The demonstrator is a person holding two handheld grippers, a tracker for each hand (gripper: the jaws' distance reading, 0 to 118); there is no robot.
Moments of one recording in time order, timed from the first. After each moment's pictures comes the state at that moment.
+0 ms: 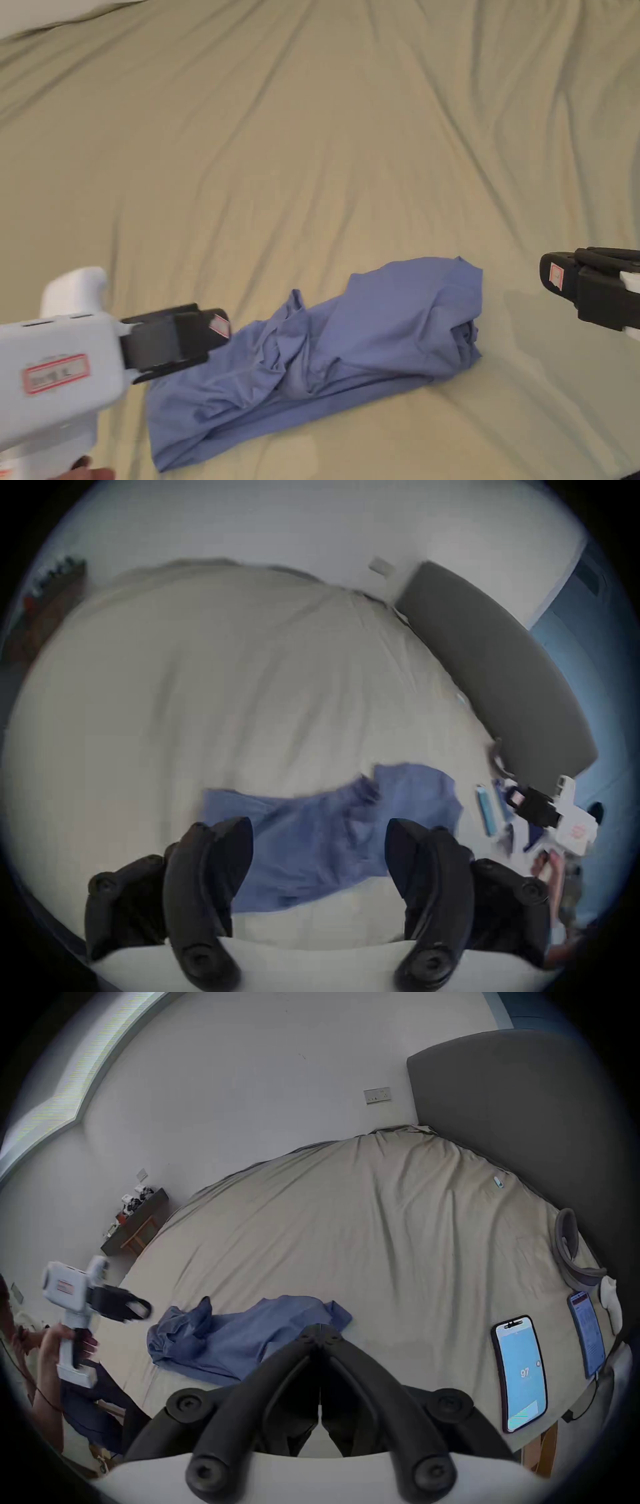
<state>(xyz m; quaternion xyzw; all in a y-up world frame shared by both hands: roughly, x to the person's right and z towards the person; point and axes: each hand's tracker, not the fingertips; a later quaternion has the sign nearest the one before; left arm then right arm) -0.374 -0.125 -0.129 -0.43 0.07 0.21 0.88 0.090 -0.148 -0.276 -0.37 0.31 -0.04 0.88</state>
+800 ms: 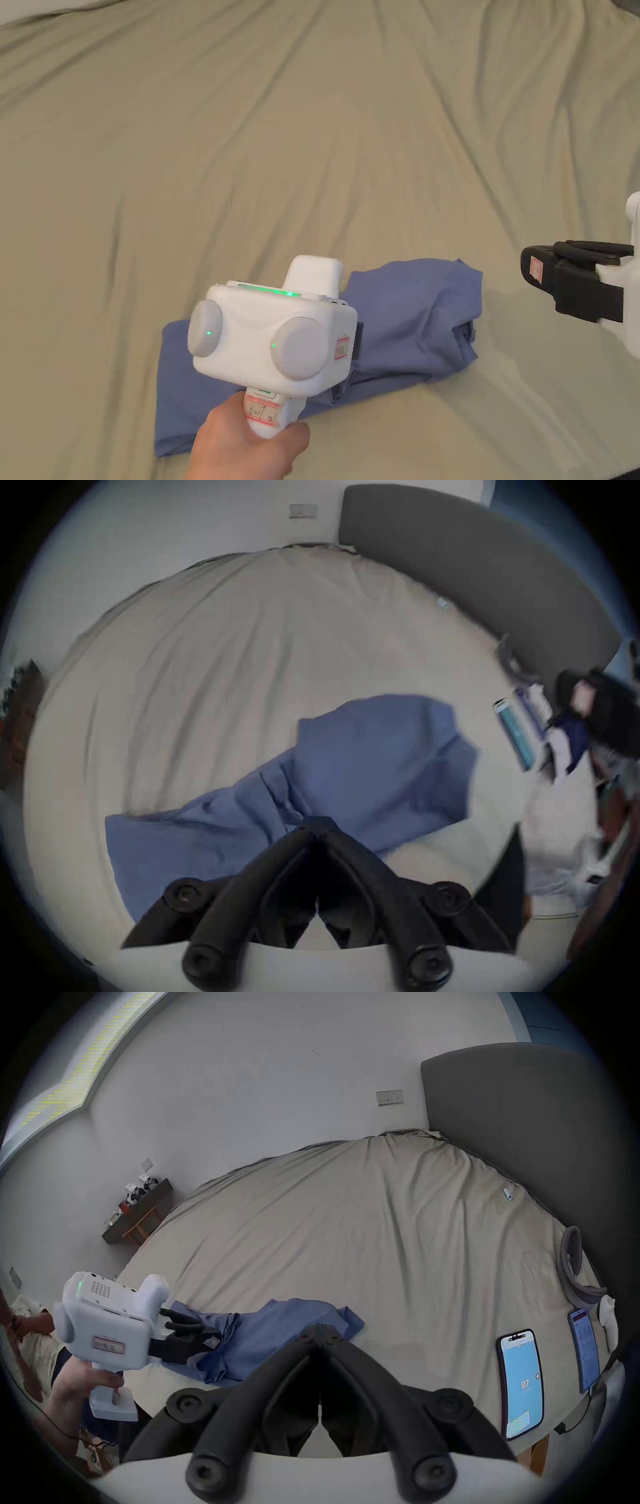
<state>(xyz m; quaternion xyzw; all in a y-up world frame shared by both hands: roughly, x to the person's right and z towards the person) -0.229 -0.192 -0.216 -0.51 -0.02 0.06 0.86 0.070 -0.131 -0.273 -0.36 0.32 -0.01 0.88</state>
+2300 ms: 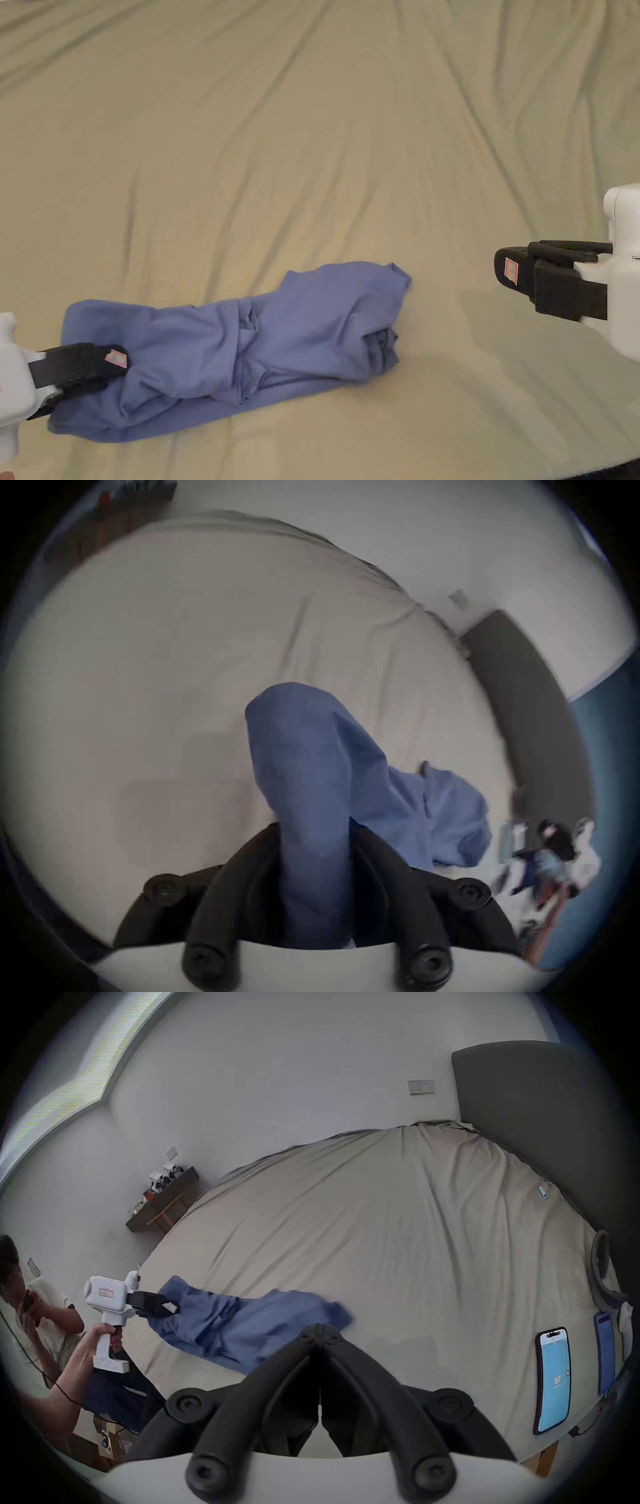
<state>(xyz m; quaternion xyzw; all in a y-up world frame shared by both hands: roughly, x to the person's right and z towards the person) -0.478 -0.192 -0.056 -0.45 0.17 0.33 0.81 0.040 -0.135 -0.261 -0.38 0.37 -0.02 0.85</state>
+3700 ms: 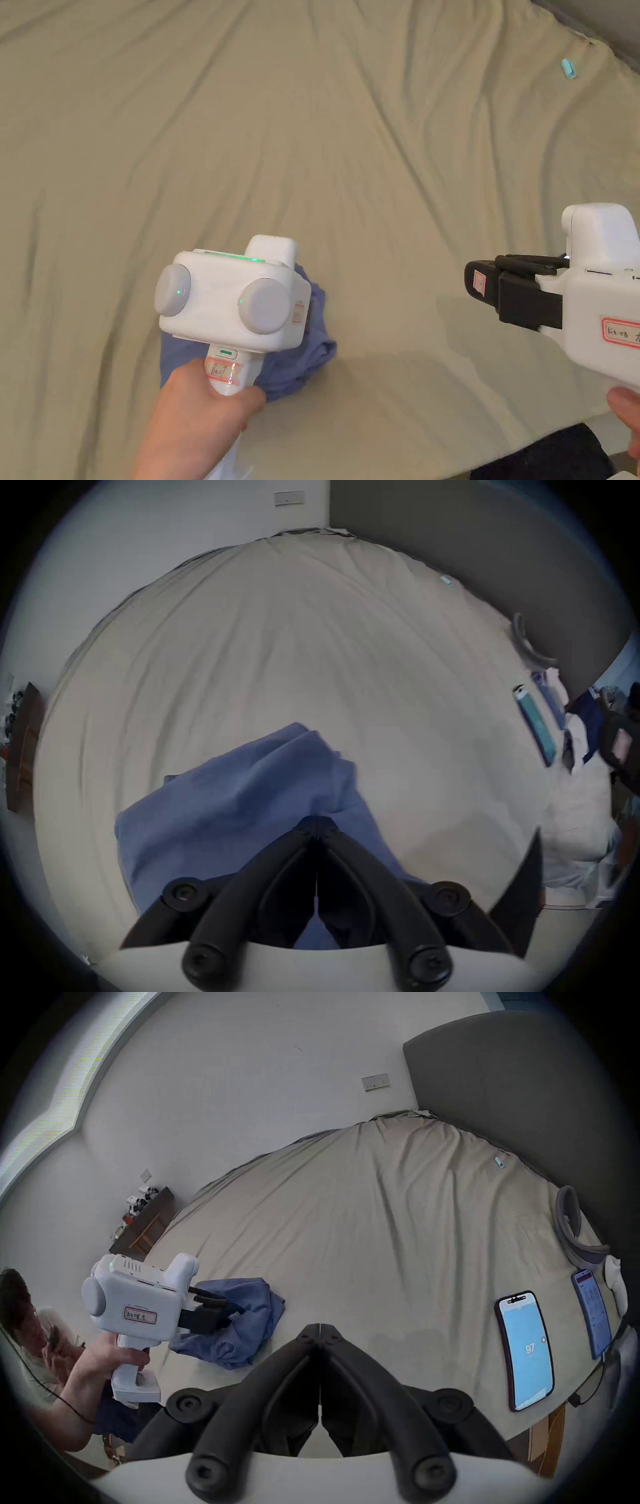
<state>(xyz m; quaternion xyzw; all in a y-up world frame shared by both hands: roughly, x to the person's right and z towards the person) -0.201 -0.215 -0.262 -0.54 0.00 0.01 0.84 0.107 -0.146 -0.268 -0.39 0.32 -0.05 0.86</state>
